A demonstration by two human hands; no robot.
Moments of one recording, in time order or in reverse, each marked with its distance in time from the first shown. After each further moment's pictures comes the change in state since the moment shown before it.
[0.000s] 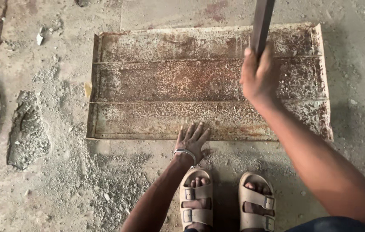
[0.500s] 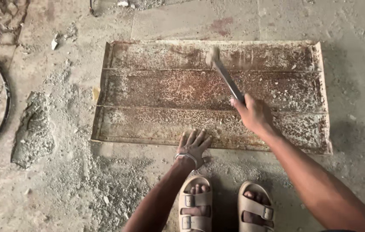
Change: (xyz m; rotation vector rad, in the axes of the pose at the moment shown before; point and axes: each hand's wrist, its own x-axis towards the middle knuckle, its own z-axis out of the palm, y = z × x) left_hand 0.002 -0.005 0.000 0.049 -0.006 0.015; right_hand -0.057 0.037 -0.002 -0.414 -0.537 0.392
